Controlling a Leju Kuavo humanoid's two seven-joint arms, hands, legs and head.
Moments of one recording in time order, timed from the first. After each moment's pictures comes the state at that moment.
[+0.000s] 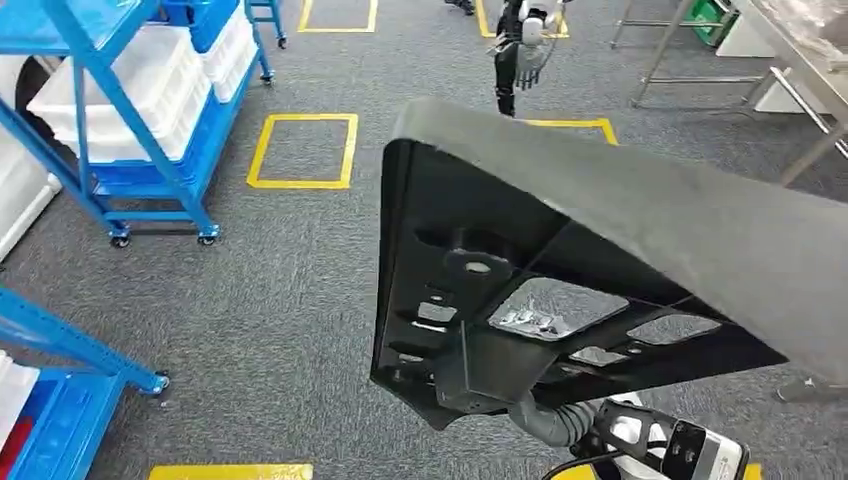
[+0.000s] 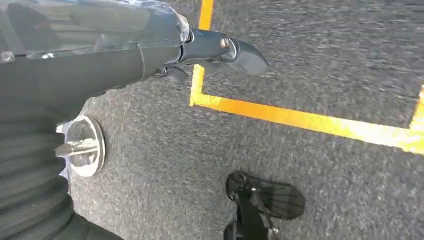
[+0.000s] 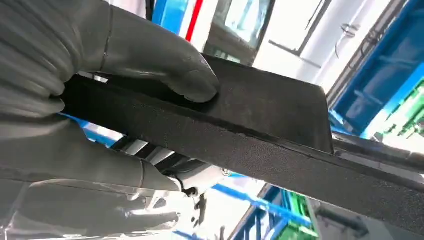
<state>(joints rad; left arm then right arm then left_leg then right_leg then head) -0.08 -0.03 1.37 -0.22 -1.04 0.04 -0.22 -0.08 -0.10 0.31 -1.93 -0.04 0.49 -0.70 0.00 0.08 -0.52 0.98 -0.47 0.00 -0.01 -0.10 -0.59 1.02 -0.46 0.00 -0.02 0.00</state>
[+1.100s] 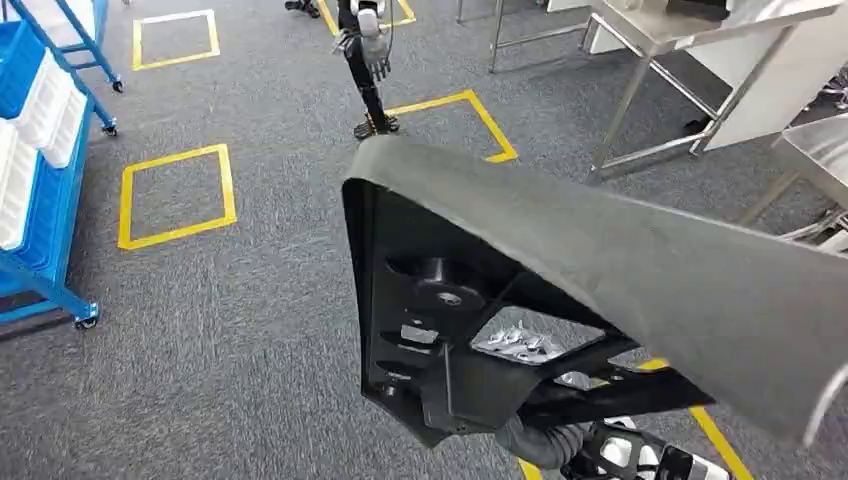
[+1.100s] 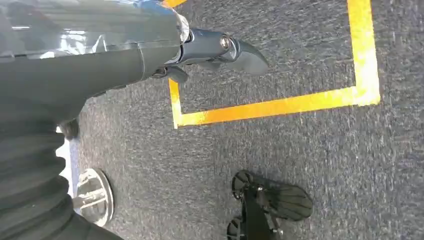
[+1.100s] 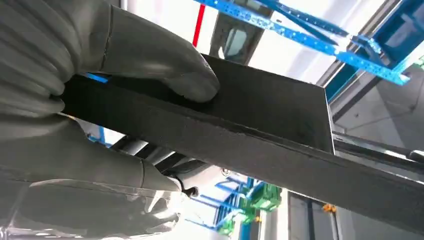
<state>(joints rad) -0.09 -0.03 1.37 -0.22 -1.02 0.06 -0.17 -0.02 -0.08 0.35 -1.96 0.00 0.45 -0.70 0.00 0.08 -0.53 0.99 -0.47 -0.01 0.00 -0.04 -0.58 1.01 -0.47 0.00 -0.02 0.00</state>
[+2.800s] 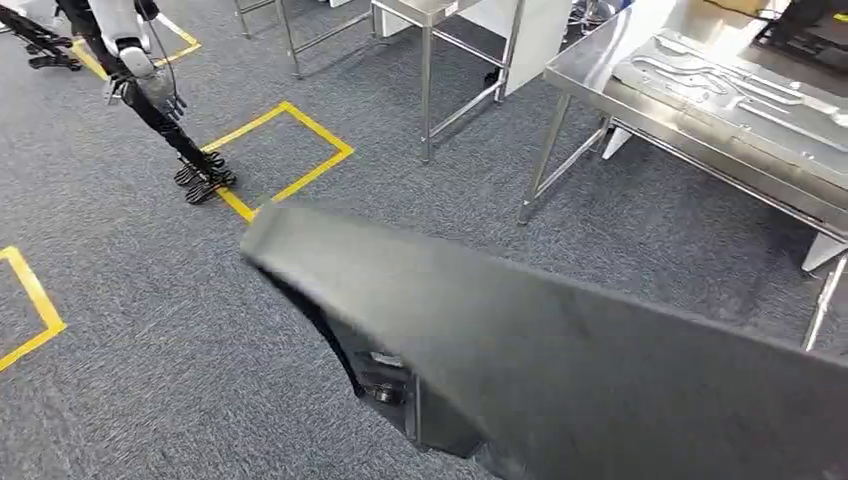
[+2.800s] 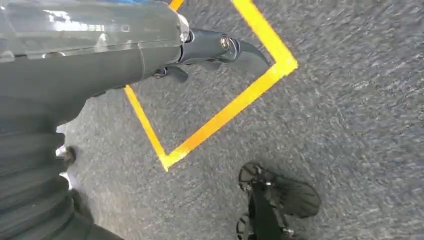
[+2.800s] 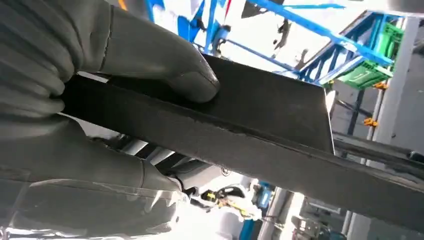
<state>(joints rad) -0.07 -0.04 1.38 -0.22 -1.05 0.05 -0.17 0.01 -0.09 0.43 -2.00 0.08 0.33 -0.70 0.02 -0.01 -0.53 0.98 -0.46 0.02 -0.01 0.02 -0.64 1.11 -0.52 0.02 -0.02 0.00</state>
